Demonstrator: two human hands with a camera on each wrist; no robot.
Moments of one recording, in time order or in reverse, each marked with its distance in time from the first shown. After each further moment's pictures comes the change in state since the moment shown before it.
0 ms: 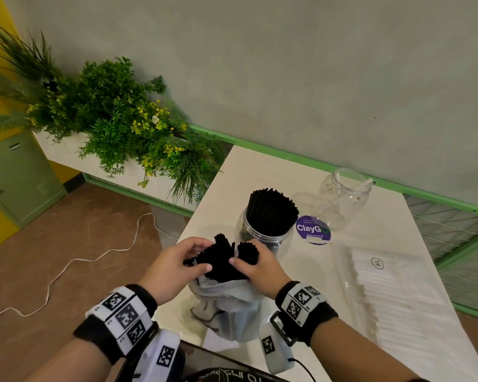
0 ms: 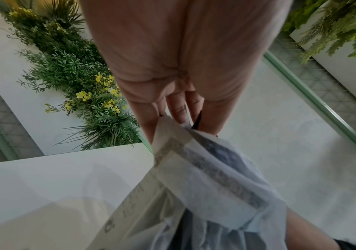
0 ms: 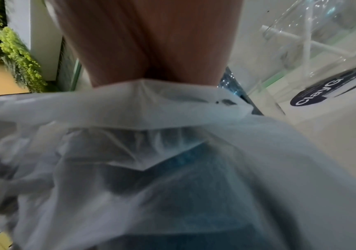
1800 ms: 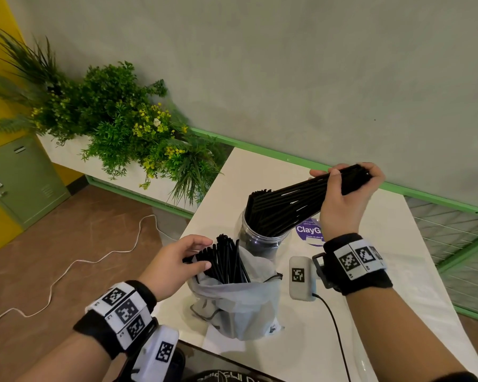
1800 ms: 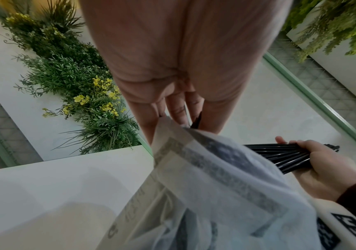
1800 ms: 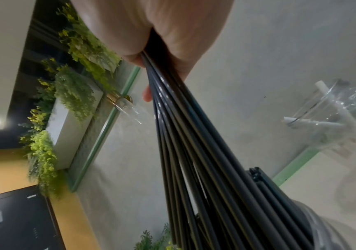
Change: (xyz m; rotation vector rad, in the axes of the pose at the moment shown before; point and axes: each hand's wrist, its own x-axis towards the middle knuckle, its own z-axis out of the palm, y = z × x) left_hand 0.003 0.003 -0.001 0.055 -0.012 -0.029; right_hand 0.025 -0.086 -0.114 0.459 0.836 -0.436
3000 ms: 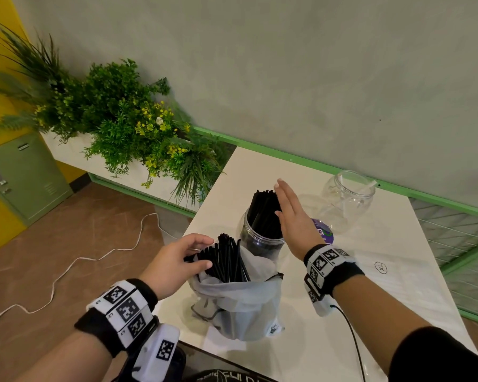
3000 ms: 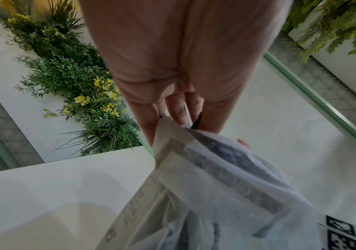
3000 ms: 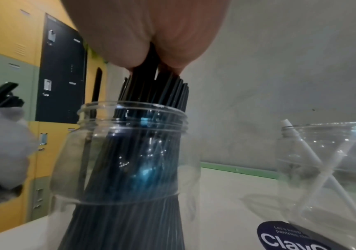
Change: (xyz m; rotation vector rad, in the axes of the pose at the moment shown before) left_hand 0.007 -0.007 -0.002 -0.016 -0.003 -0.025; right_hand -0.020 0.096 -0.012 -0.927 -0.908 -0.376
